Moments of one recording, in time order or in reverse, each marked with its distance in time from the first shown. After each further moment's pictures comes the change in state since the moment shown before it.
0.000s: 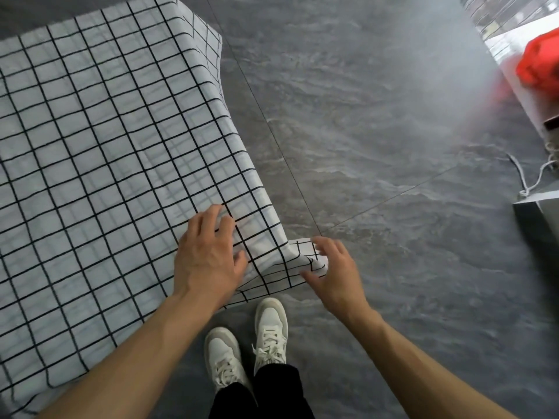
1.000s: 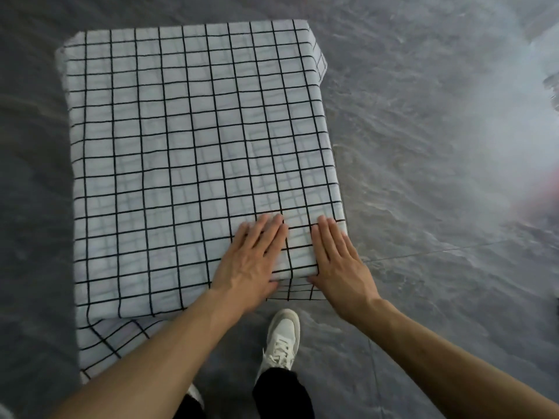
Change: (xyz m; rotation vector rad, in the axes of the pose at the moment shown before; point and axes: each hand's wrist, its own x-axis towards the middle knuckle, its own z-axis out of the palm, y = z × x) left_hand -0.042 -0.062 0.031 0.114 -0.079 0.128; right_hand 0.021 -0.084 0.035 -0.894 -0.218 -0.661
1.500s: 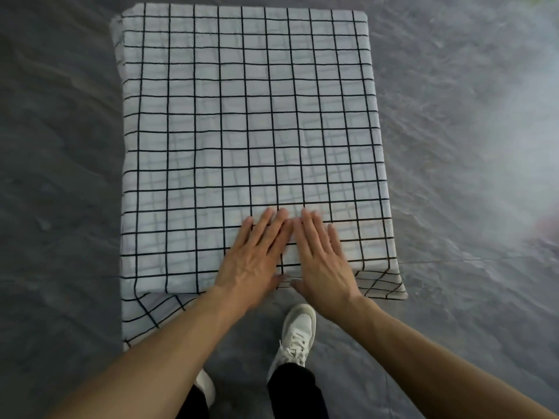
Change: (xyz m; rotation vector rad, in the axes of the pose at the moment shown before) left_hand -0.047 -0.055 0.027 -0.055 0.087 -0.059; right_hand 0.033 -0.105 -0.003 0.026 0.015 -0.080
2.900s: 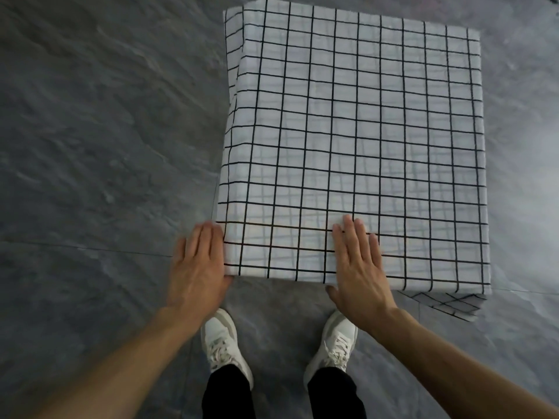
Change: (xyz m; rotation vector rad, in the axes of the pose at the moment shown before) left_hand -0.150 -0.179 0.011 -0.051 -0.073 -0.484; right_hand 0.039 -0.113 -0.004 -0.144 -0.071 0.050
